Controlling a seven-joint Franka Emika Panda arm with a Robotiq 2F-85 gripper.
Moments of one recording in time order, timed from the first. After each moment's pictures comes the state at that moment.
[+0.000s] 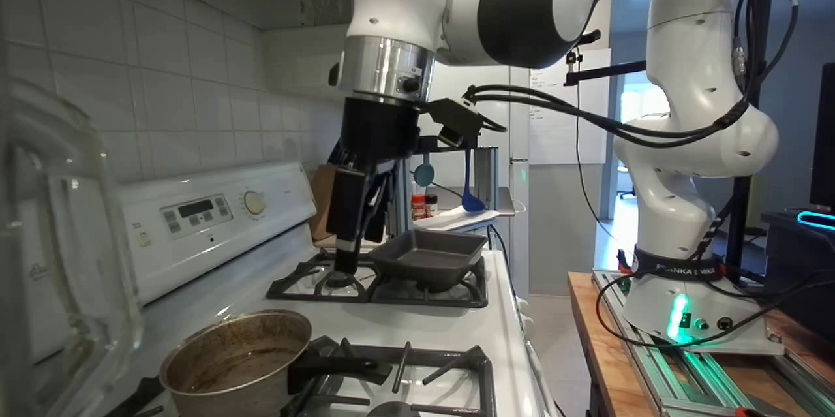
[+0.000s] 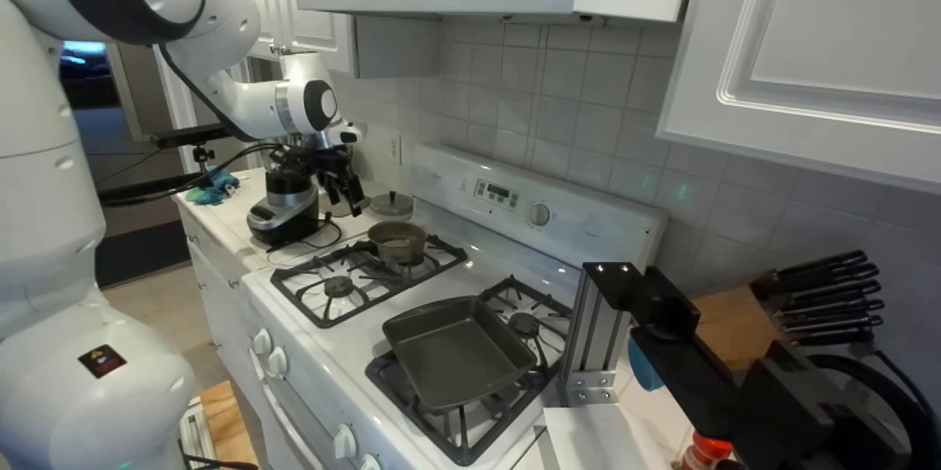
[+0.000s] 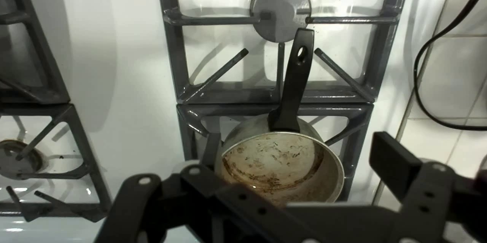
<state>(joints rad) 0.43 0.03 0.33 -2.17 -0.23 2.36 0.80</state>
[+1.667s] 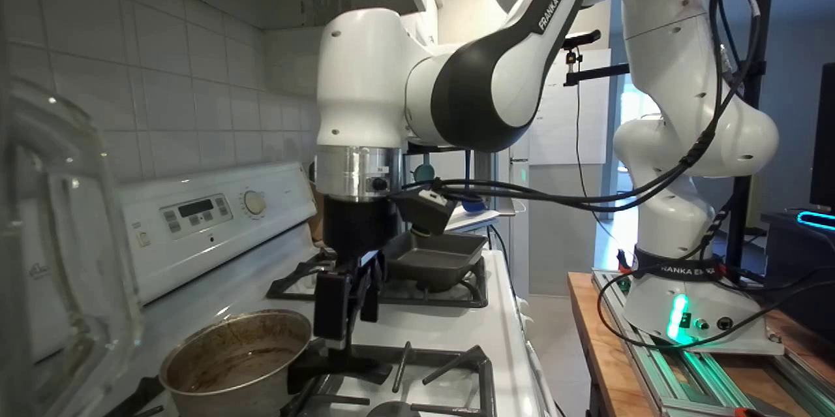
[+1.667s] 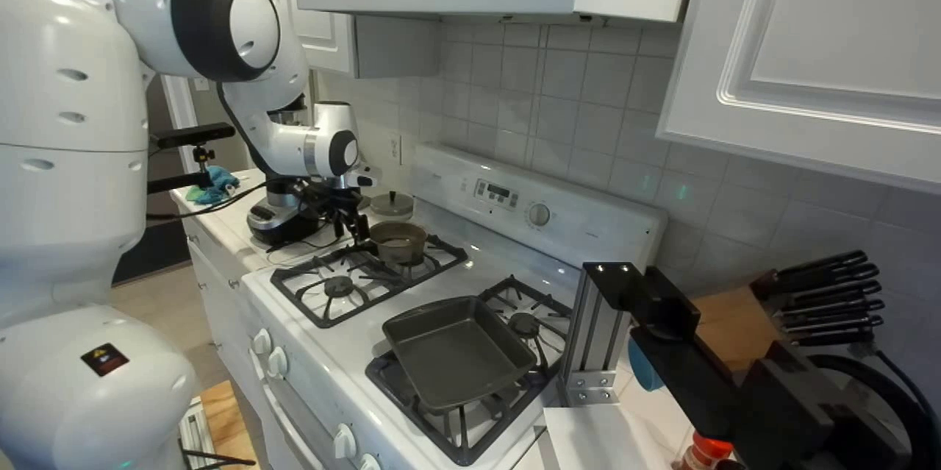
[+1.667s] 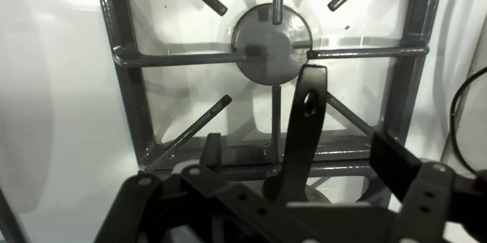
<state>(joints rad) 0.45 0.26 0.29 -2.13 -0.17 2.46 0.75</state>
